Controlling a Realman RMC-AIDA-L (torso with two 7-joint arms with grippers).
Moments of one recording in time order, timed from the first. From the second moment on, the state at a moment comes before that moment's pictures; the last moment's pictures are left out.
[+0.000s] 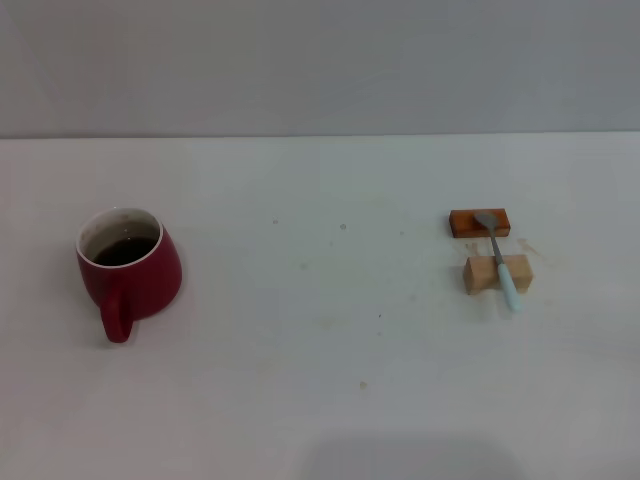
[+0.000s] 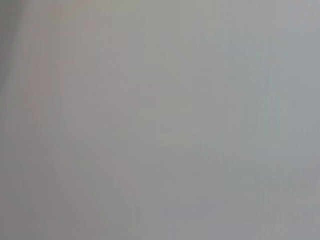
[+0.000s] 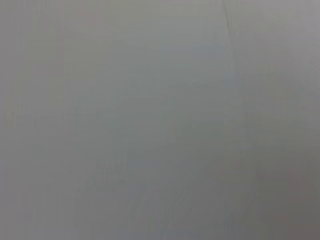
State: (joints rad) left arm -0.33 -2.06 -1.45 -0.22 2.29 1.16 -0.02; right arm 0.04 2.08 1.23 0.45 -2.24 -1.37 -0.03
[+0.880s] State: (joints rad) left arm -0.33 -2.06 -1.42 -0.22 2.29 1.15 -0.02; right arm 0.04 2.08 1.23 0.45 -2.24 -1.37 -0.03
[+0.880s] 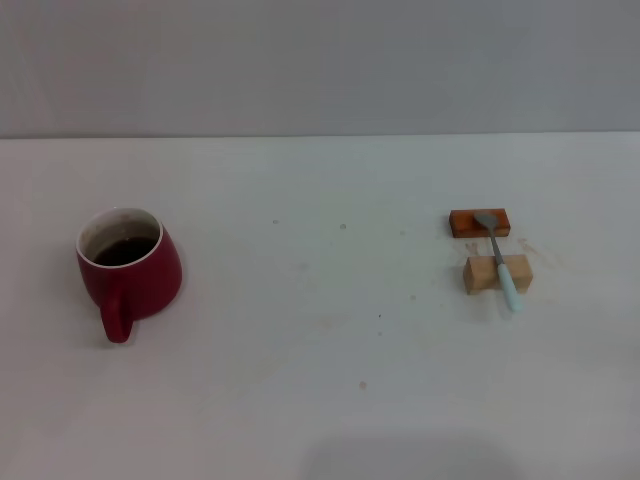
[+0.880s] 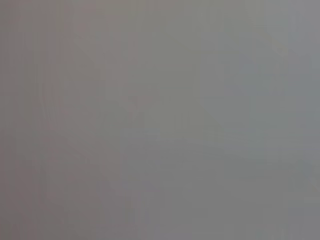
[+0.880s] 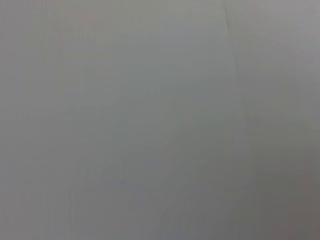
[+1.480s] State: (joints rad) left arm -0.32 -2.06 -1.30 -0.19 2.29 1.16 0.08; right arm 0.04 2.08 1.22 0.45 -2.24 -1.37 -0.03
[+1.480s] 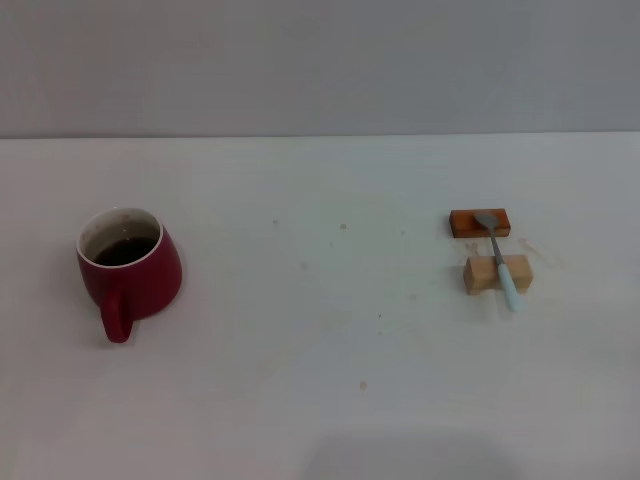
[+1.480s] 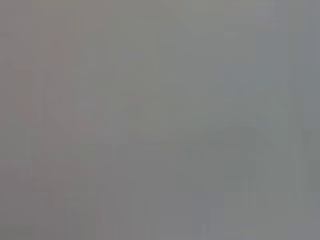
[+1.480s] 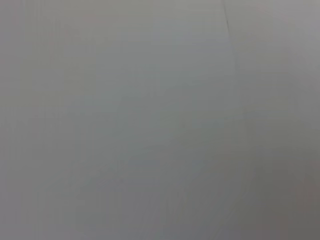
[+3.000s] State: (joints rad) left arm -0.36 -2.07 -0.87 -0.18 2.29 1.02 0.75; right arm 0.03 2.08 1.22 0.45 -2.24 -1.38 -0.03
